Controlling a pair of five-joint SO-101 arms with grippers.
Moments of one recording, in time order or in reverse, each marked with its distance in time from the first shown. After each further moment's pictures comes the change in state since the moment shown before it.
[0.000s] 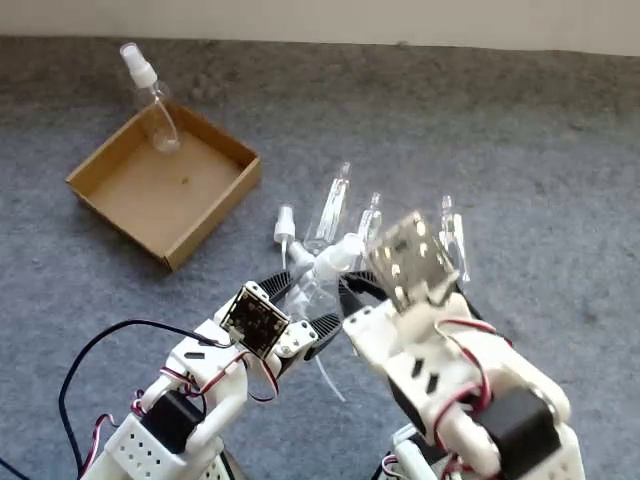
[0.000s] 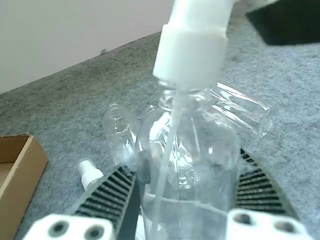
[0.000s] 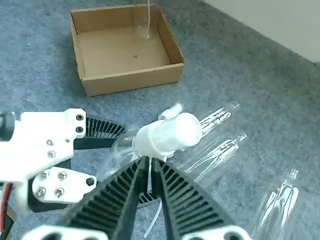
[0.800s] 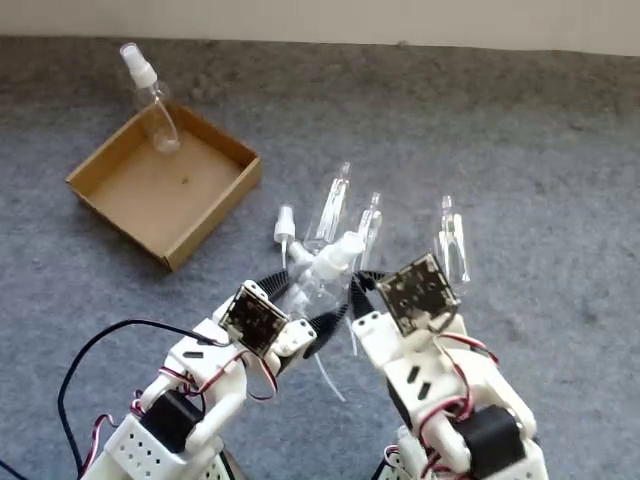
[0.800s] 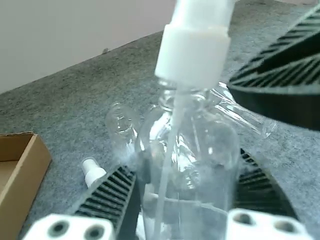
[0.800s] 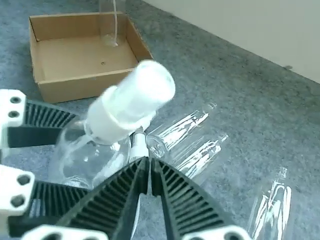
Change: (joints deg) left arm -1.1 0.0 0.0 0.0 0.0; right arm 6.7 -19.3 30.0 -16.3 2.5
